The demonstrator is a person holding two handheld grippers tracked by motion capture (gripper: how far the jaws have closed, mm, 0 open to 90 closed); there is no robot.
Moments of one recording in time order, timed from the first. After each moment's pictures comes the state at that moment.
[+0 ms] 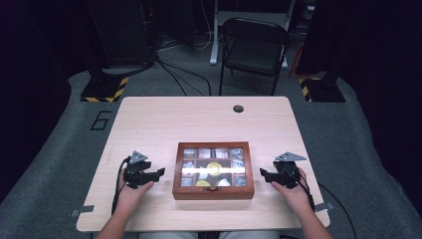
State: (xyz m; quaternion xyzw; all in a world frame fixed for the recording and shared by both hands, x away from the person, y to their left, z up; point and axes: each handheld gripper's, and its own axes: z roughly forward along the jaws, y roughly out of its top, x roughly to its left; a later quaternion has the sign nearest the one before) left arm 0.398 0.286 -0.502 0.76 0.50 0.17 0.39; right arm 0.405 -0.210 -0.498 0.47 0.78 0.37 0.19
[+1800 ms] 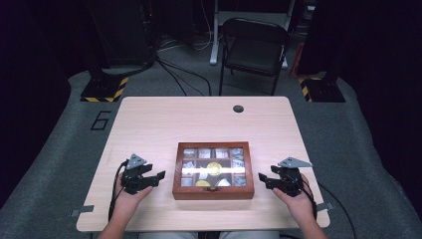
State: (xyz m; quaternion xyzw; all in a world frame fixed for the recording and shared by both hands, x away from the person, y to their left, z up) left arm 0.371 0.279 -0.479 0.76 0.48 0.17 0.41; right arm 0.373 -0.205 -0.478 0.46 0.77 0.41 0.17
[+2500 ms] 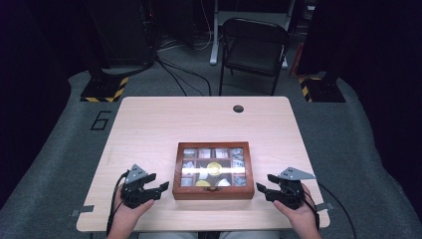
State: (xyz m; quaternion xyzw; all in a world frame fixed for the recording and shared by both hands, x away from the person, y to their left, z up) left arm 0.327 0.264 -0.467 0.77 0.45 0.16 0.43; right arm 0.334 -0.197 -0.467 0.43 0.78 0.43 0.16
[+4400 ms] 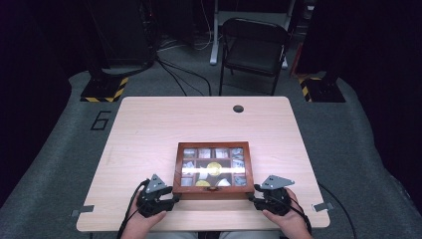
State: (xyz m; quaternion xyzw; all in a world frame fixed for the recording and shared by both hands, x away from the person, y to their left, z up) left arm 0.318 0.226 -0.487 0.82 0.40 0.13 0.38; right arm 0.326 -0.163 -0.486 0.36 0.84 0.38 0.15
